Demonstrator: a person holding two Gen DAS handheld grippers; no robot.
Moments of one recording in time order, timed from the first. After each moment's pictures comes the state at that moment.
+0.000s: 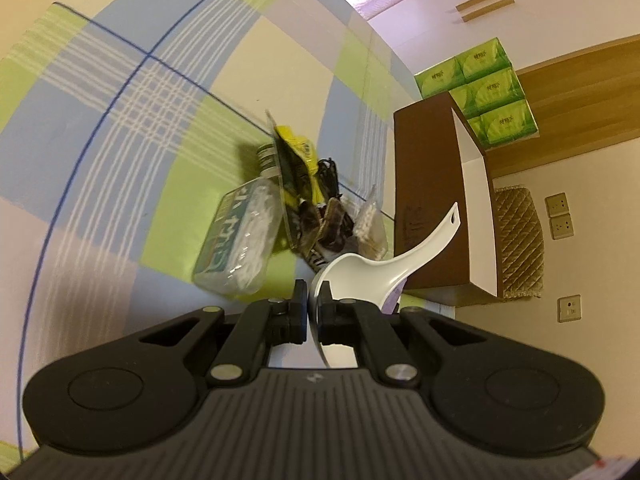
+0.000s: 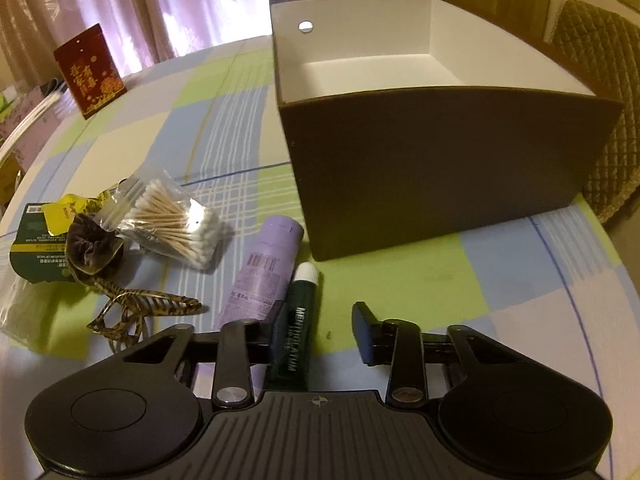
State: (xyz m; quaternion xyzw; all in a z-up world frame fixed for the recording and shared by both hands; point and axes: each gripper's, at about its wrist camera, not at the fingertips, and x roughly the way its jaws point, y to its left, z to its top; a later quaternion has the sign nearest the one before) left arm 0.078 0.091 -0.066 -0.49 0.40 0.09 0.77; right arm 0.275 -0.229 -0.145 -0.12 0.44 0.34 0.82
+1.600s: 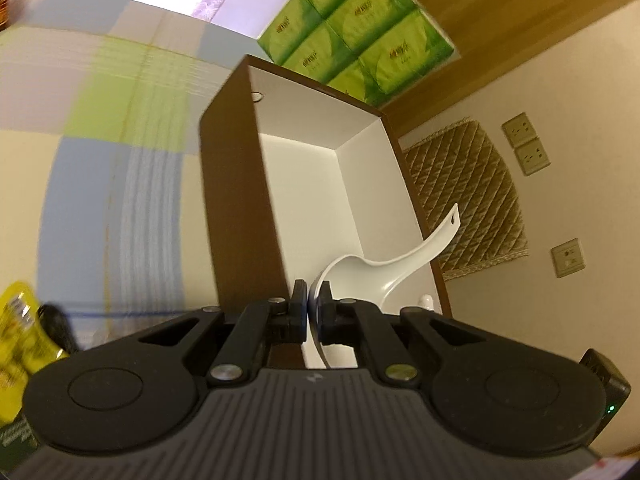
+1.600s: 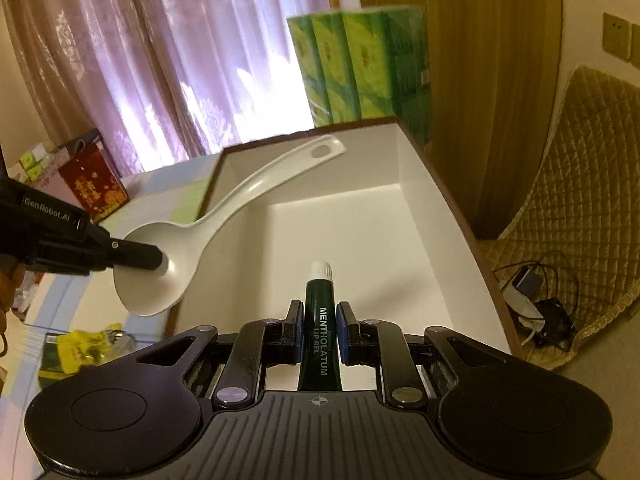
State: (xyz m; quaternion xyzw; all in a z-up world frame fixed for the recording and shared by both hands) left arm 0.371 -0.015 -0.024 -0.37 0.43 -0.02 0.82; right arm 0.429 -0.258 -0.029 -0.08 0.39 0.40 0.82
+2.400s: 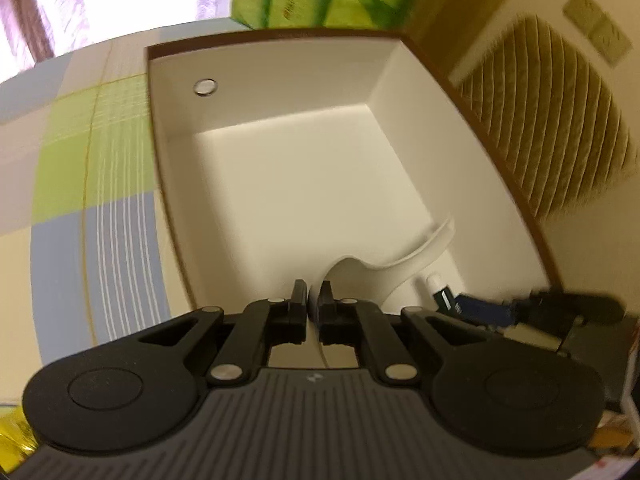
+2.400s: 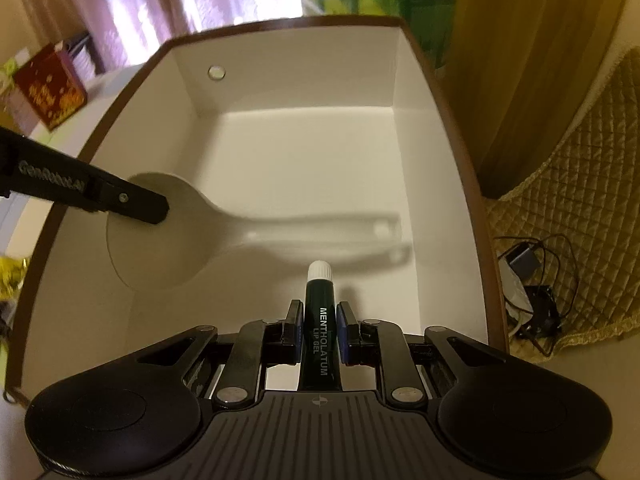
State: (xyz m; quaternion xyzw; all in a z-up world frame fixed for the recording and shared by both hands) left arm 0.471 -0.100 -0.061 -0.15 0.54 0.04 0.83; right arm 0.498 -0.237 -0.096 -0.22 0.47 0.40 0.76
